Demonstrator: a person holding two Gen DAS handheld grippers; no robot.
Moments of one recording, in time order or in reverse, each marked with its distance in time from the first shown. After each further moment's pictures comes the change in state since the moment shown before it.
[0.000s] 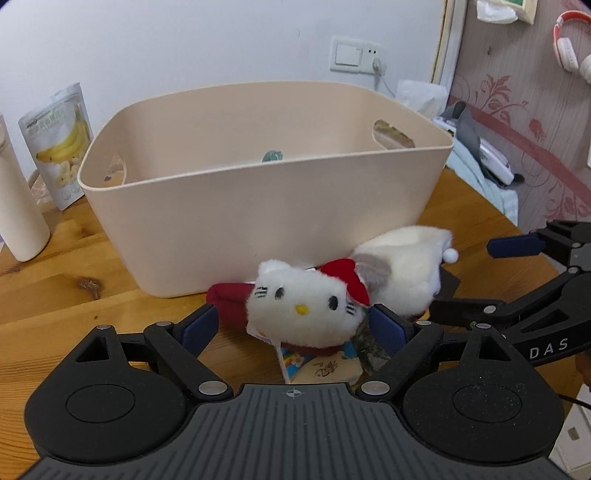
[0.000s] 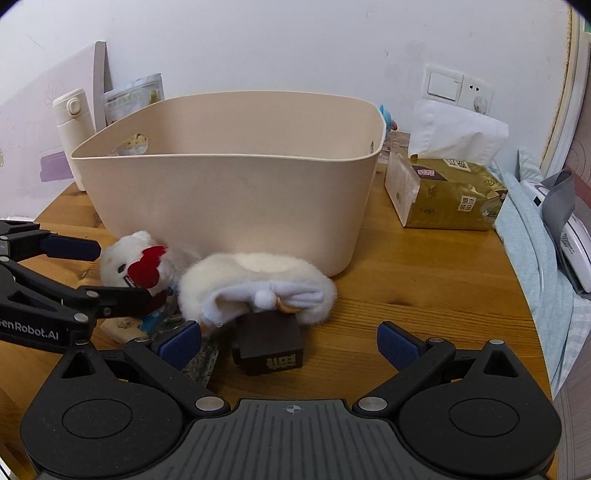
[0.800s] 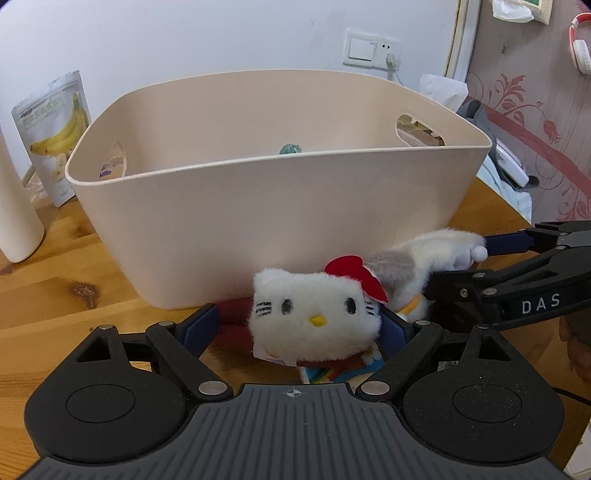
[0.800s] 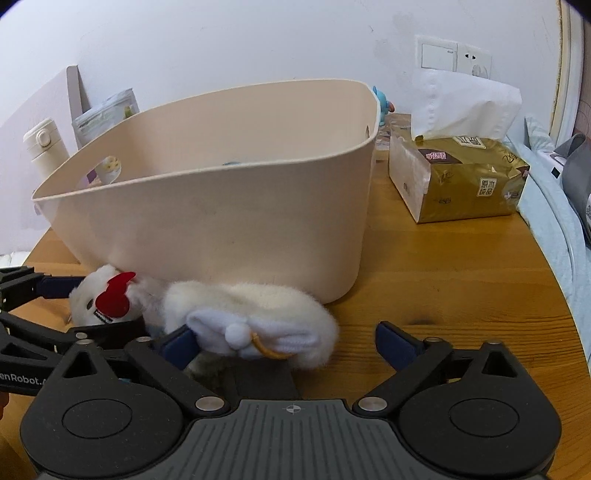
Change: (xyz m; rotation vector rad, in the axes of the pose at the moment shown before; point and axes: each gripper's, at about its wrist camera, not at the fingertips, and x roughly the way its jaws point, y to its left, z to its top) left arm 0.027 0.014 0.008 -0.015 0.004 0.009; right arm 0.041 -0.017 0.018 0.126 0.002 0.051
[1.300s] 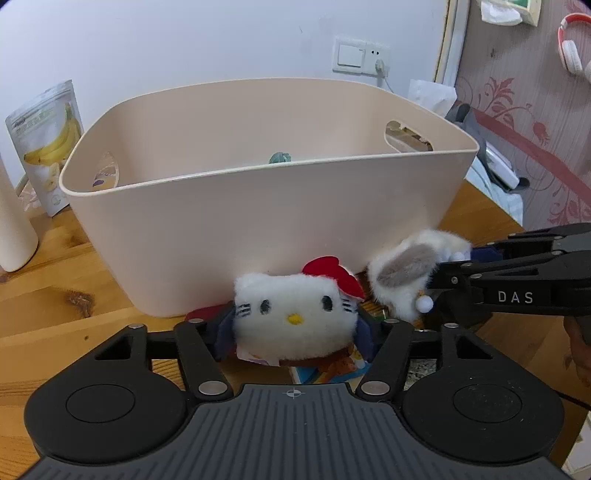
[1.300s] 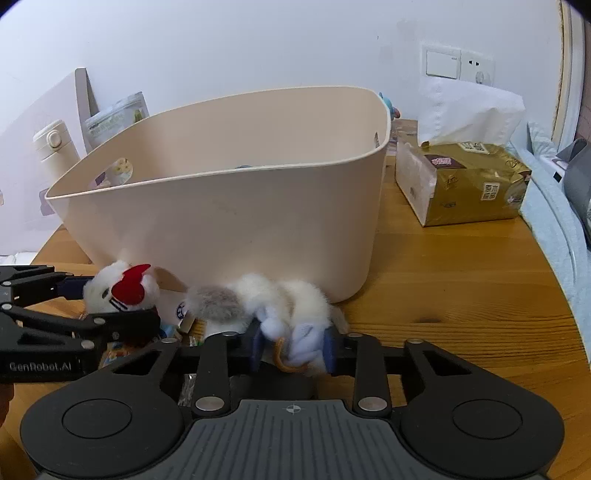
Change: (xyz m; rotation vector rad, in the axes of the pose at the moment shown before) left arm -0.004 -0.001 -0.002 0.009 -0.028 -0.027; right arm -0.009 0.009 -0.005 -0.016 -0.015 0.012
